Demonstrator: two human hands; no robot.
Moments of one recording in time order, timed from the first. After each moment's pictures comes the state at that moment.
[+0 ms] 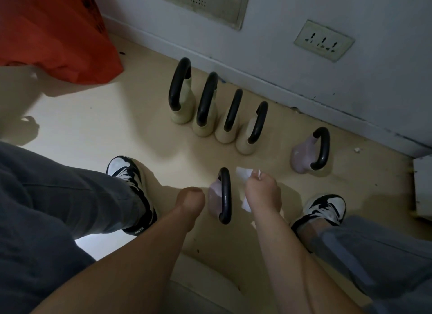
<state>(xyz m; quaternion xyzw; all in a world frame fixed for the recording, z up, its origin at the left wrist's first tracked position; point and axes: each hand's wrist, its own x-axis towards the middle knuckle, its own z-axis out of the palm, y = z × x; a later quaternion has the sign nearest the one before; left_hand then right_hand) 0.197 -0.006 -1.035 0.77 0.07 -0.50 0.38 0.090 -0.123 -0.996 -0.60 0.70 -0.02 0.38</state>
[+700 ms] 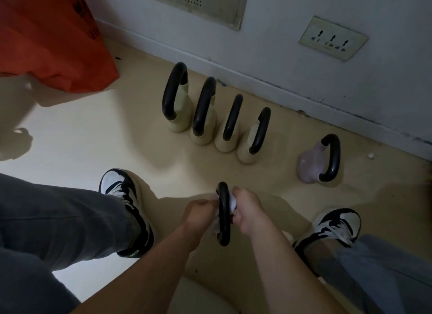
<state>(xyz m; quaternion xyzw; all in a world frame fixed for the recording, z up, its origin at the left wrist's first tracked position) 0.189 -0.036 -1.034 0.74 0.03 -0.55 0.39 0.122 -0.136 -1.041 -0.35 0.68 0.03 0.65</state>
